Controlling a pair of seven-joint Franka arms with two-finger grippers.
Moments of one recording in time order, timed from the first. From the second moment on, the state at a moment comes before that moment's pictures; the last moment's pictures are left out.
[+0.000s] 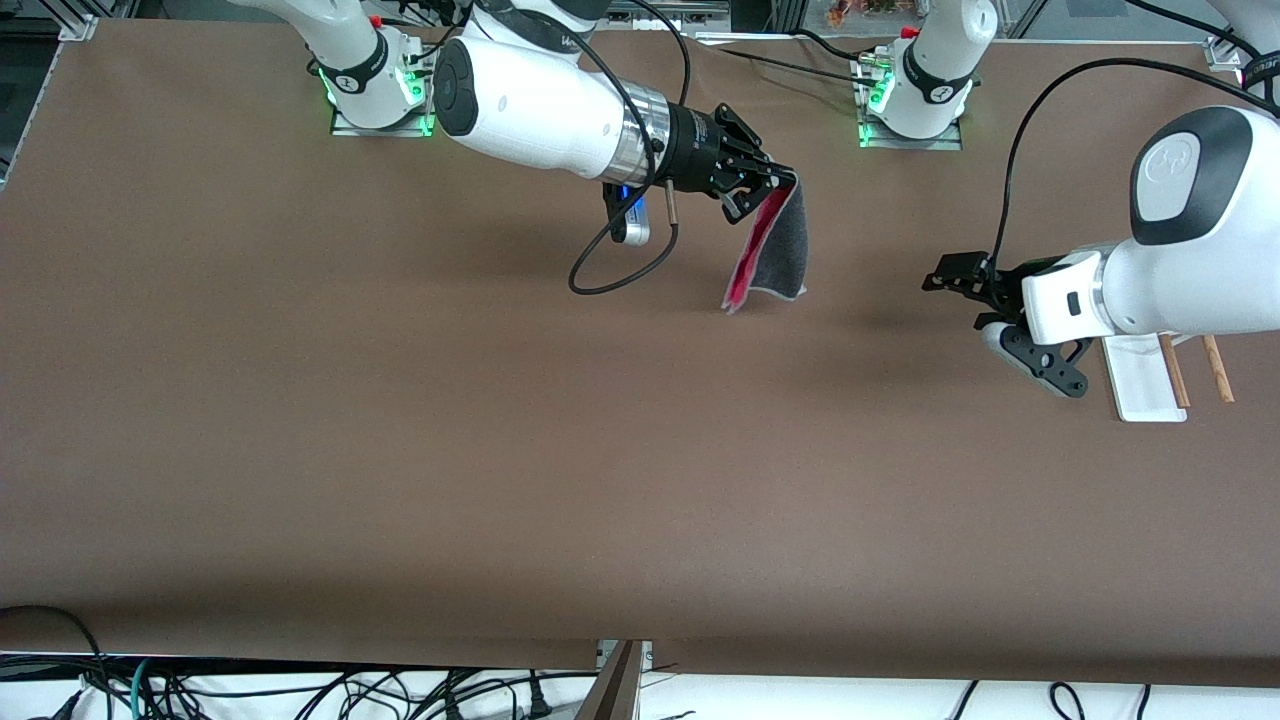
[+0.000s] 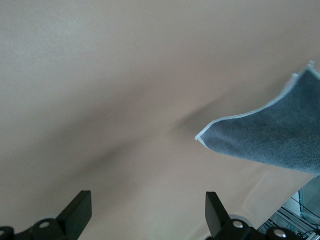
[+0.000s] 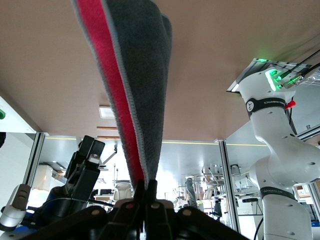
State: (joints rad) left arm 0.00 0.28 -0.08 -1.57 -0.33 1.55 0.38; right arm 0.63 0.47 0.21 -1.30 0.87 2.22 1.81
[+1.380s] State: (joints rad) left arm -0.18 0.57 -0.09 -1.30 -0.65 1.74 -0.34; right arm 0.64 0.48 0.21 -1.20 0.65 2.03 1.78
